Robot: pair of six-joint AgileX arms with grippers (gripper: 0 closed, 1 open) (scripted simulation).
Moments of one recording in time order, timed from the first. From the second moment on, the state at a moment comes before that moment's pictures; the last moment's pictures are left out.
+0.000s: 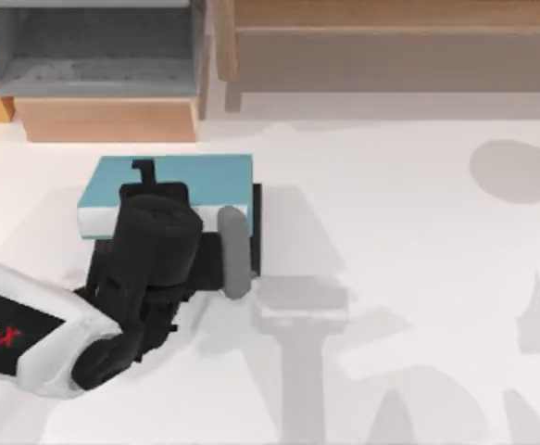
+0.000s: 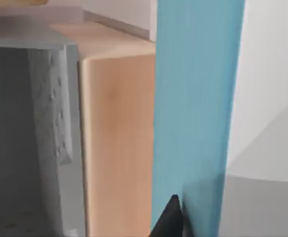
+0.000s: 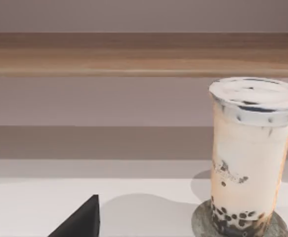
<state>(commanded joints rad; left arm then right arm) -0.66 1.75 0.55 0.64 -0.54 1.24 0.00 0.00 0.00 0.00 0.00 0.00</state>
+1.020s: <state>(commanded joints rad) -0.66 1.82 0.55 0.66 -0.52 1.24 0.00 0.00 0.00 0.00 0.00 0.00</state>
